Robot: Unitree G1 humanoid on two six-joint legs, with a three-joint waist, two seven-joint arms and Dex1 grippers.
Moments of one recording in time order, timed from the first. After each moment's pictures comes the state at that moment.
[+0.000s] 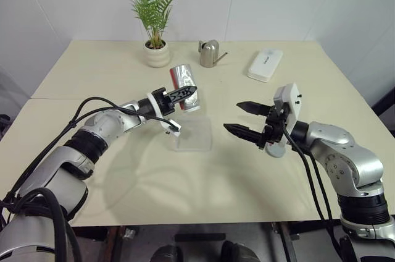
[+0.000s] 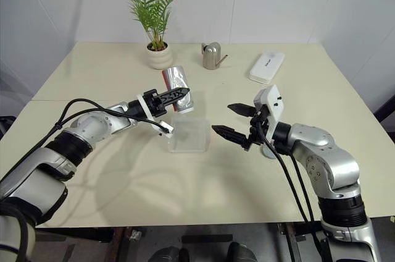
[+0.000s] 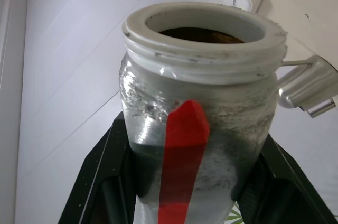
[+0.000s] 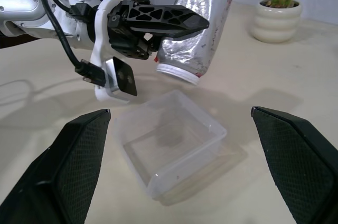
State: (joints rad) left arm -1.10 0.73 -0.73 0.63 1.44 -0.38 0.77; right arm -0.54 -0.59 -0.07 -0.27 0.62 0.66 0.80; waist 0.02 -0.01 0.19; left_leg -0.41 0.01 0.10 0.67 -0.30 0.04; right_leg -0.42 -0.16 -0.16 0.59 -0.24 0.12
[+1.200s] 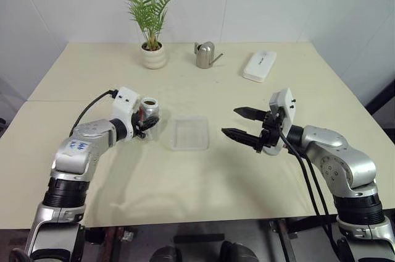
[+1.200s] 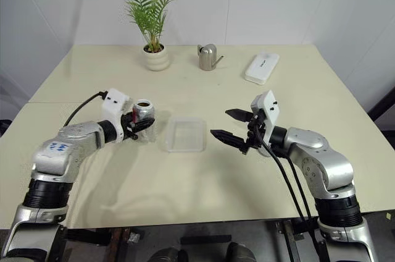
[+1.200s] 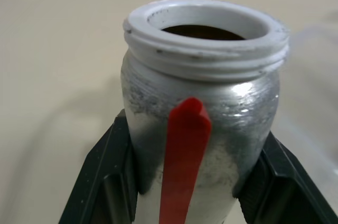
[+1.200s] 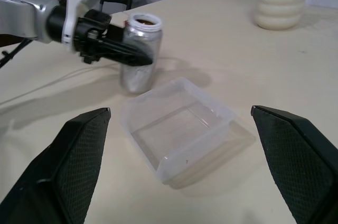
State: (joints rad) left arm -0.64 0.64 -0.06 -0.02 -0.18 0.71 -0.34; right arm -0.53 -0.57 -0.05 -0.22 0.61 0.64 0.82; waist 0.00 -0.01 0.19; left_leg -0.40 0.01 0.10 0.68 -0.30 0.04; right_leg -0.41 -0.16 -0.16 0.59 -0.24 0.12
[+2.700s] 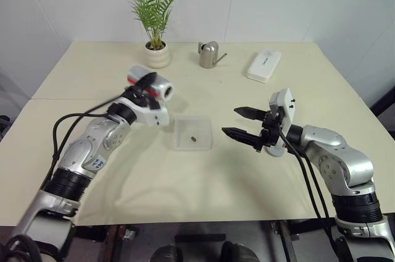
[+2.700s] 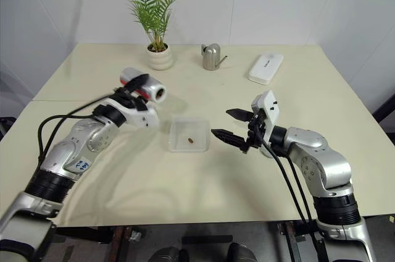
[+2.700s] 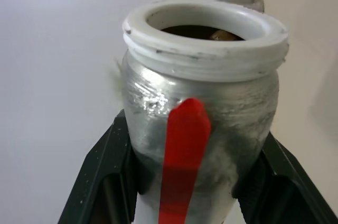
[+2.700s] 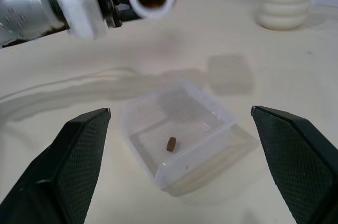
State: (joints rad) left arm -0.65 0.66 -0.16 0.13 0.56 -0.06 -0.07; right arm -0.53 -0.56 -0.05 -0.19 0.59 0.63 0.84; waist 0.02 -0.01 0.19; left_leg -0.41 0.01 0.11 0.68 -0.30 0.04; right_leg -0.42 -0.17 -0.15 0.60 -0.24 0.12
